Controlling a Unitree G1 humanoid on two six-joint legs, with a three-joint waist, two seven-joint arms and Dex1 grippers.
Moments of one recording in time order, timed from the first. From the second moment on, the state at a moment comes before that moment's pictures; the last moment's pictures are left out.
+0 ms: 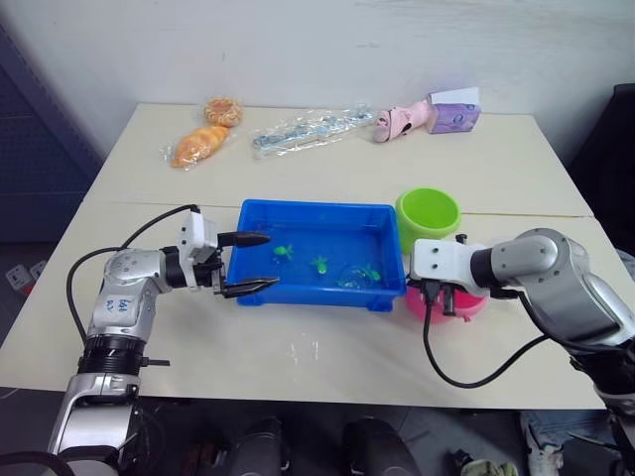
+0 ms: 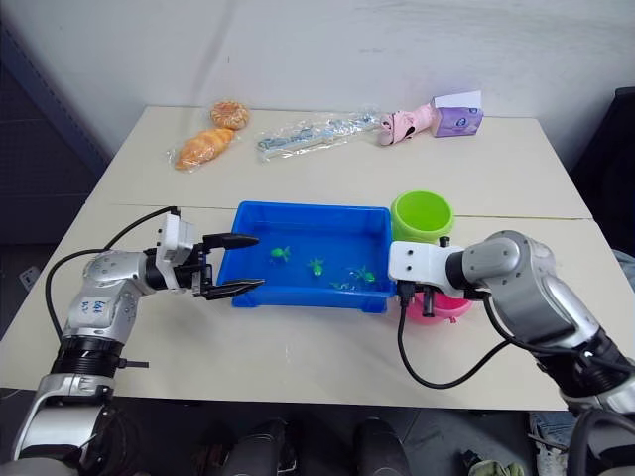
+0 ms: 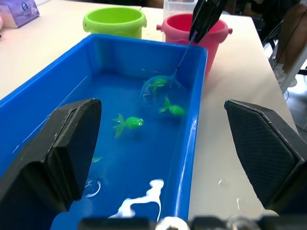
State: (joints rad) left arm -0.53 0.59 0.07 0.36 -0.39 0.03 -1.29; right arm -0.60 -0.88 0.33 -0.27 -0.10 0.57 1.17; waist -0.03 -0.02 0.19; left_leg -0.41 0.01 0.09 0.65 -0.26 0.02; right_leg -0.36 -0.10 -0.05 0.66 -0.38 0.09
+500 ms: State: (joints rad) left arm -0.54 0.64 0.07 0.37 -0.39 0.03 -1.37; right arm -0.60 -0.81 0.19 -0.31 0.15 0.86 1.16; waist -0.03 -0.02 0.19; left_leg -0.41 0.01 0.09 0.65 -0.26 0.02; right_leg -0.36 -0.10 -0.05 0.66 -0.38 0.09
